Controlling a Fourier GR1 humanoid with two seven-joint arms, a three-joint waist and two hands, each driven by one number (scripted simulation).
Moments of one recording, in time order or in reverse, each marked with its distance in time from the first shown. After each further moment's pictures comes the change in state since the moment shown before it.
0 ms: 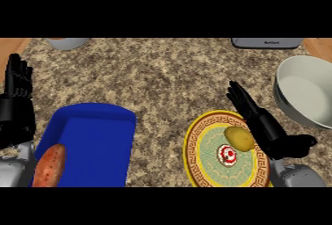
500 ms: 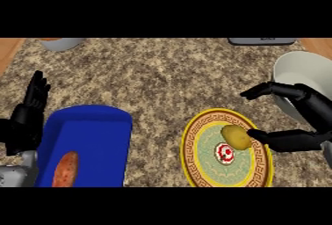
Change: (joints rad) left arm 0.063 0.013 -0.027 0.068 0.063 -0.119 0.071; right arm -0.144 -0.307 -0.089 -0.111 0.143 0.210 -0.067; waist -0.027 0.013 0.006
